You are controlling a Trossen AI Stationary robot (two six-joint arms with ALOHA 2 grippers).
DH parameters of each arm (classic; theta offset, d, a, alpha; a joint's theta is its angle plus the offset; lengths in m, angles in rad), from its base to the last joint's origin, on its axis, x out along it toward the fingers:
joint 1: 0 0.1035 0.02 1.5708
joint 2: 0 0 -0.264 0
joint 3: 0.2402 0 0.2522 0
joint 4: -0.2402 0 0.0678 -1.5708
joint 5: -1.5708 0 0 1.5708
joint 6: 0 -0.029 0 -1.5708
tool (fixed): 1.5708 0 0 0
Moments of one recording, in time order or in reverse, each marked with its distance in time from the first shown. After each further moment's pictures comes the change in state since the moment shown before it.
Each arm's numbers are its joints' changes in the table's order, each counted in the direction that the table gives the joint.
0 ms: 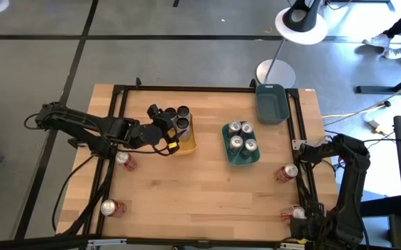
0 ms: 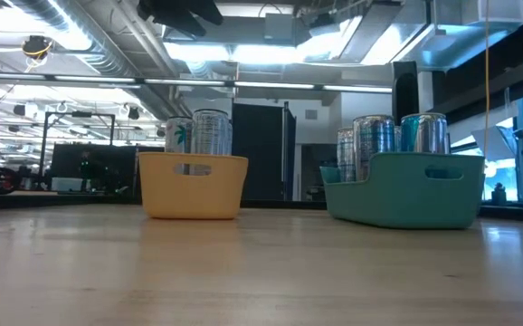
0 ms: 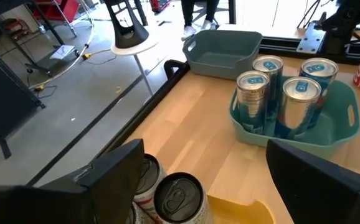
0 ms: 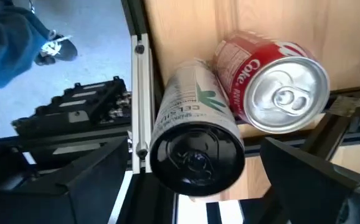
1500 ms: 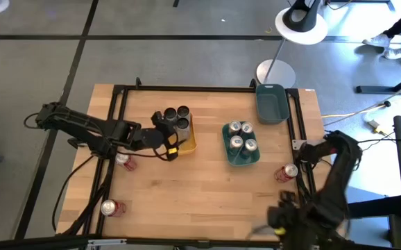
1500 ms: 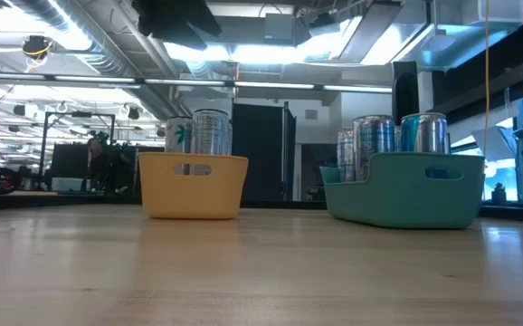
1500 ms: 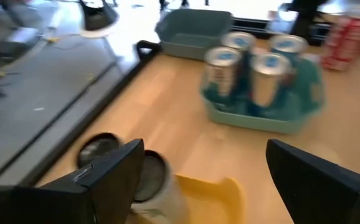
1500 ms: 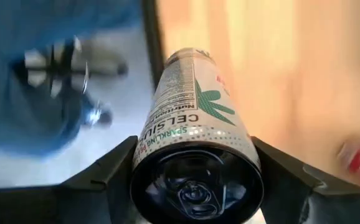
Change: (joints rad) left arm -0.013 0.001 -0.069 0.034 -0.127 0.048; right arm -0.224 0.002 0.205 -0.018 -0.203 0.251
